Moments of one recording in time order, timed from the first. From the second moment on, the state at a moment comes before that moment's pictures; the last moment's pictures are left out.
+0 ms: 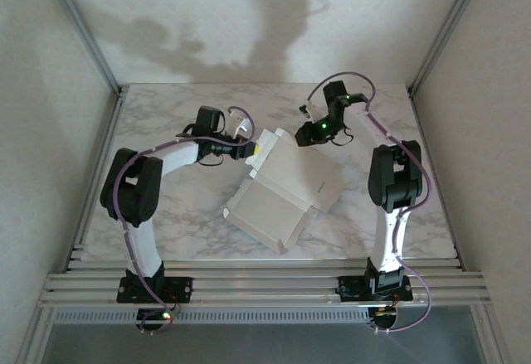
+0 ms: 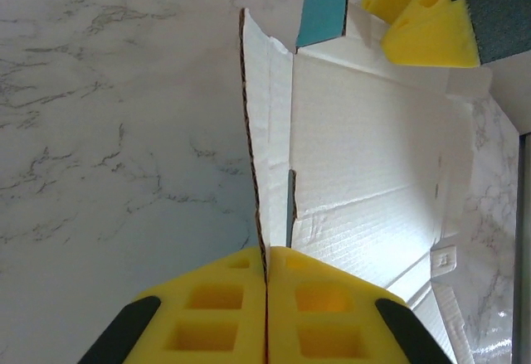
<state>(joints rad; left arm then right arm) -0.31 1.92 1.22 -0.06 0.81 -0.06 0.27 2.05 1.73 -0.95 -0.58 -0.17</state>
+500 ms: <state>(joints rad) -0.31 1.97 1.26 -0.04 0.81 -0.07 0.32 1.91 1.61 -0.89 -0.48 -0.15</state>
